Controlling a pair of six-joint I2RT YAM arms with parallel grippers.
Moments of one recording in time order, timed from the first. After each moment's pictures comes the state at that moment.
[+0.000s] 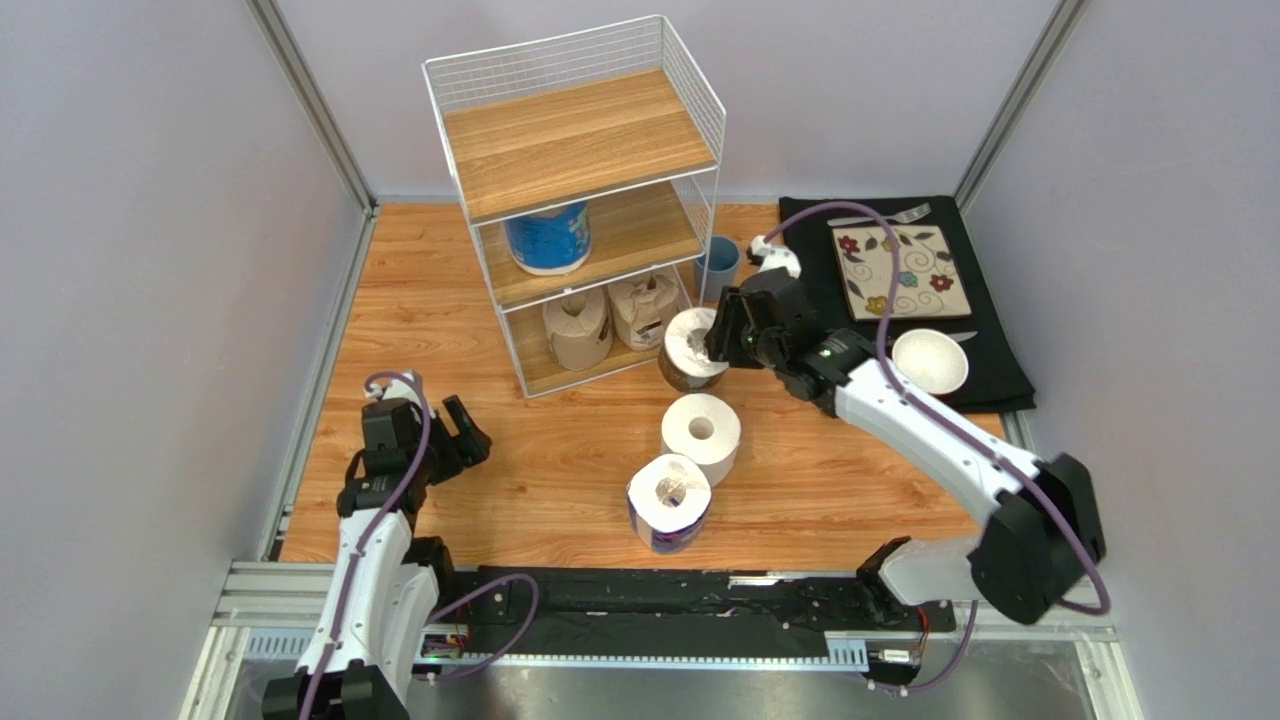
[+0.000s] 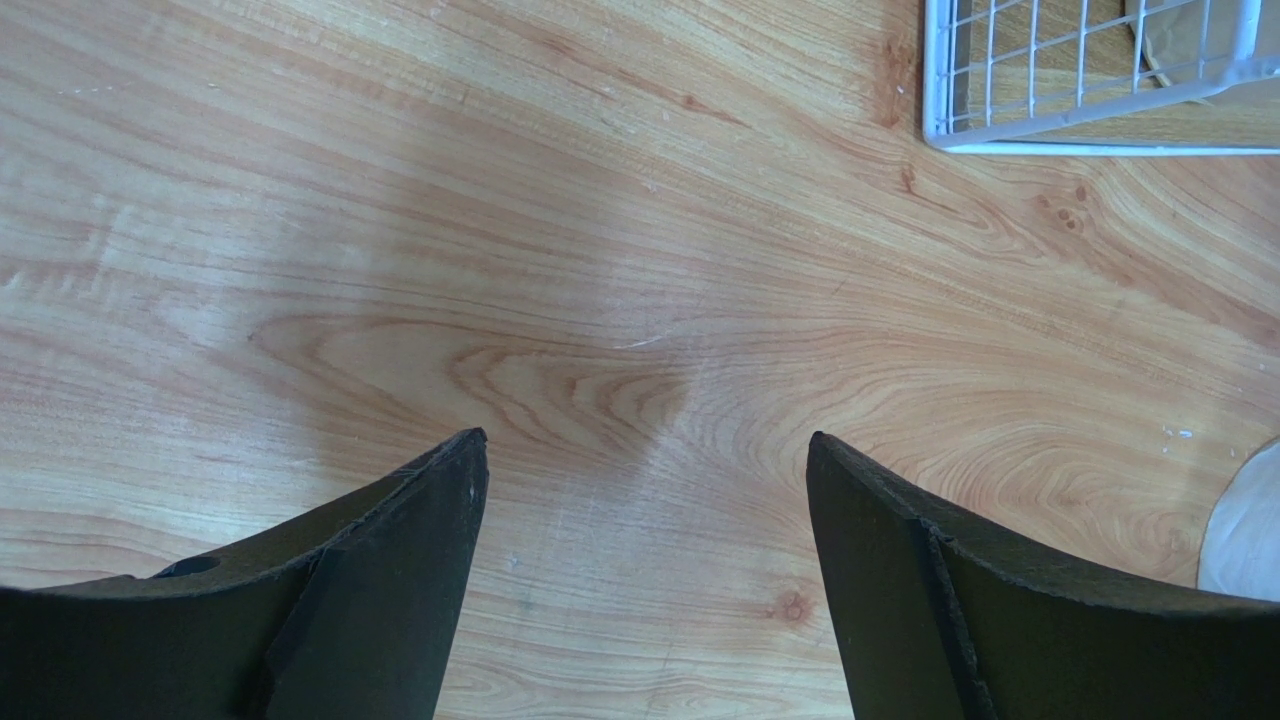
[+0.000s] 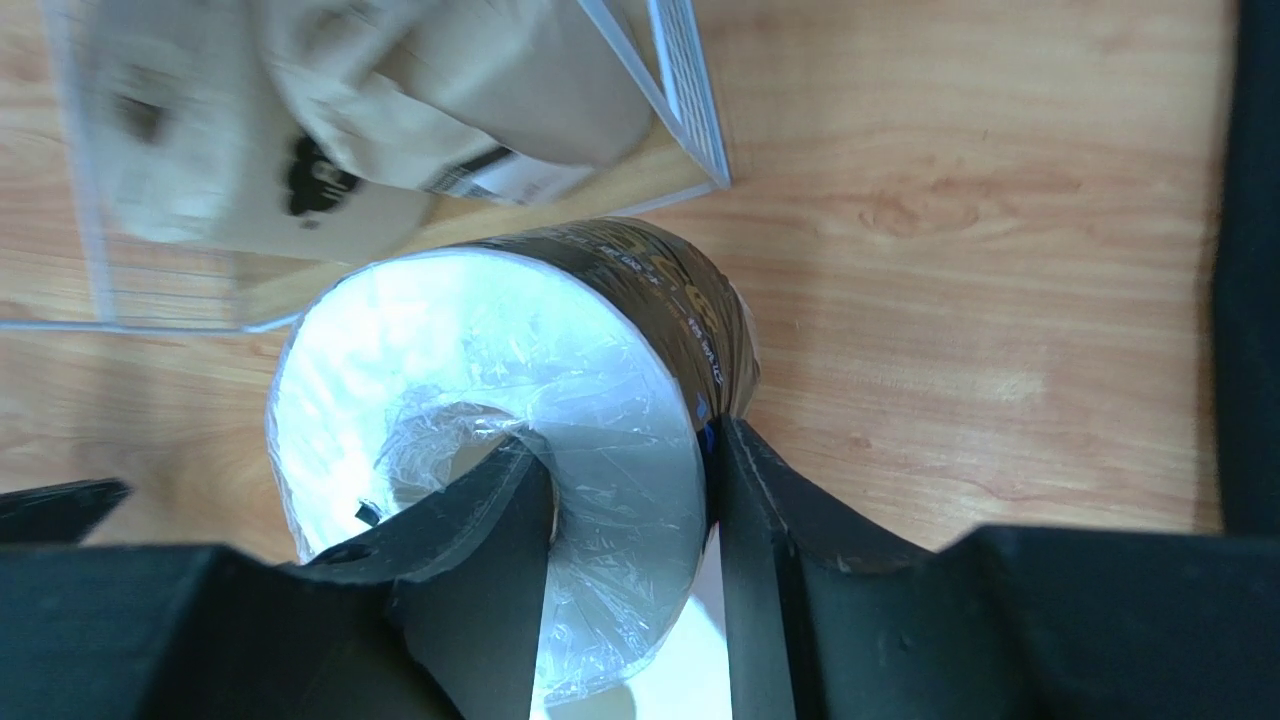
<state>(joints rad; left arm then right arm) 0.15 0.65 0.29 -0.42 0.18 -0.37 0.63 1.39 1.06 -0.37 0.19 0.58</state>
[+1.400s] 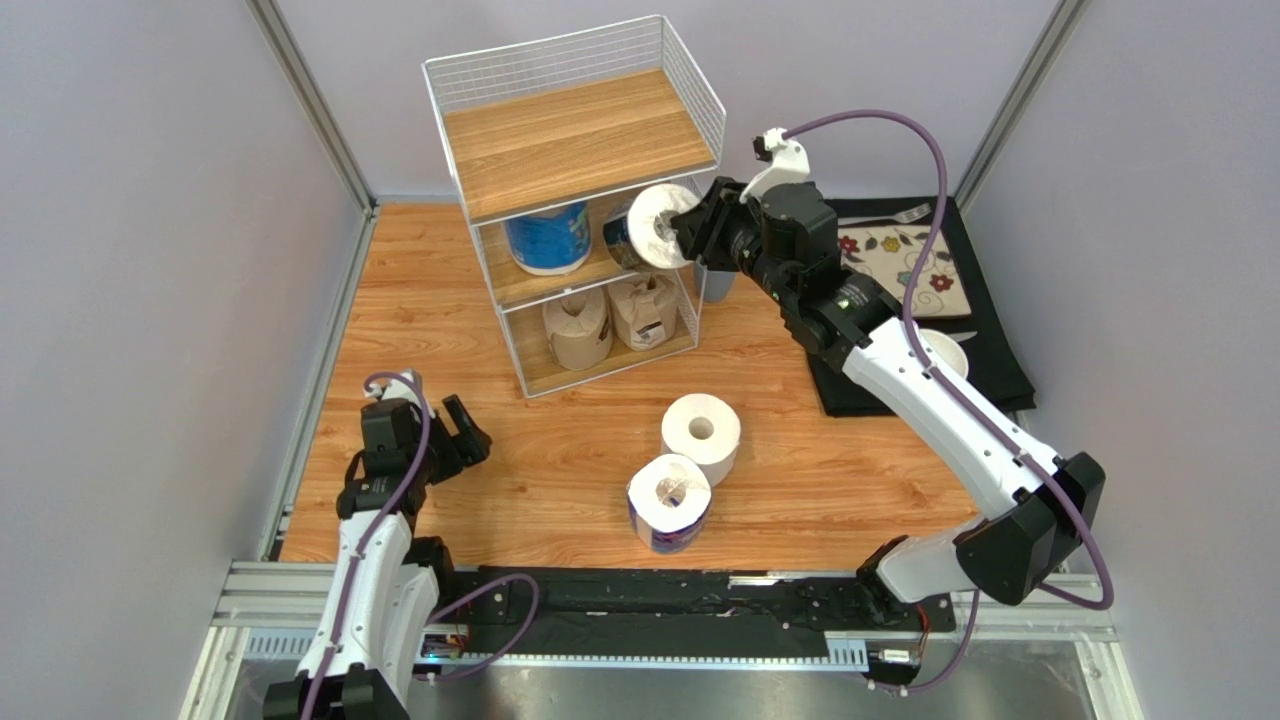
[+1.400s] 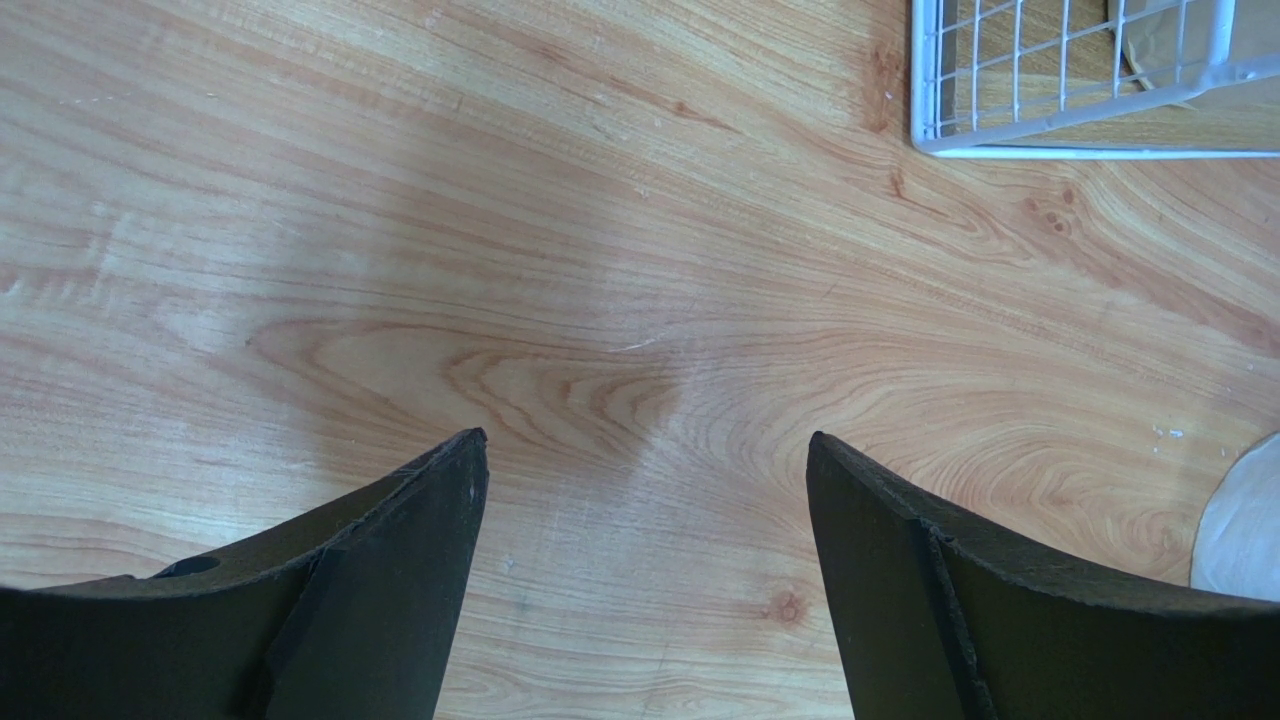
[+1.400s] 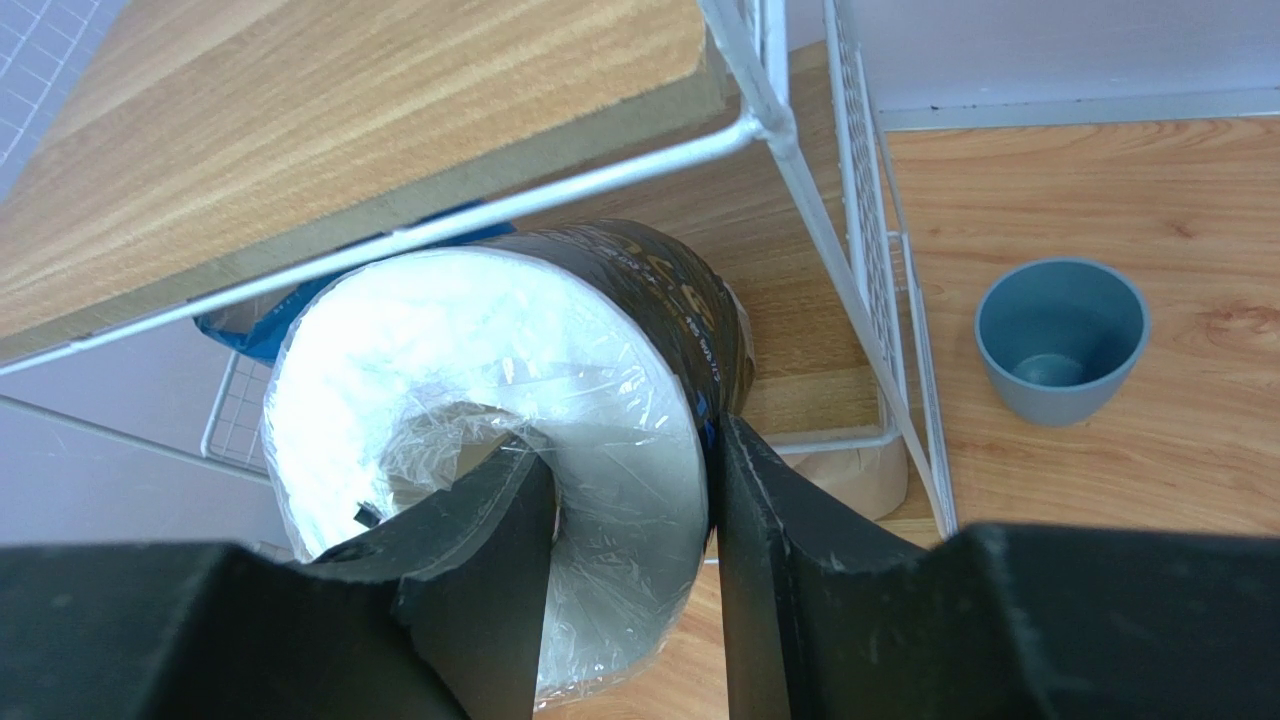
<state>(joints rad) 0.15 0.64 0.29 -0.42 0.18 -0.37 0.63 1.40 1.46 -0.23 0.14 0.53</state>
